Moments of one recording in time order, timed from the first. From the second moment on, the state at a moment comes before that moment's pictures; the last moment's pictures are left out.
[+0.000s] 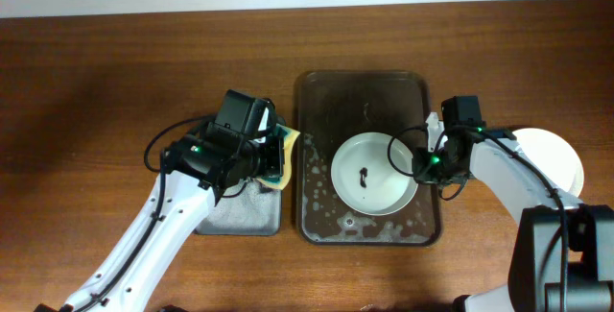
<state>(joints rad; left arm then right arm) -0.43 1.41 1.16 -0.83 0.12 -0.41 0.00 1.66 0.93 -0.68 -0.22 0.08</state>
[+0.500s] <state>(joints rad) -0.57 1.48 1.16 -0.68 0.12 -0.48 0.00 1.69 0.88 -0.58 -0.33 0.11</state>
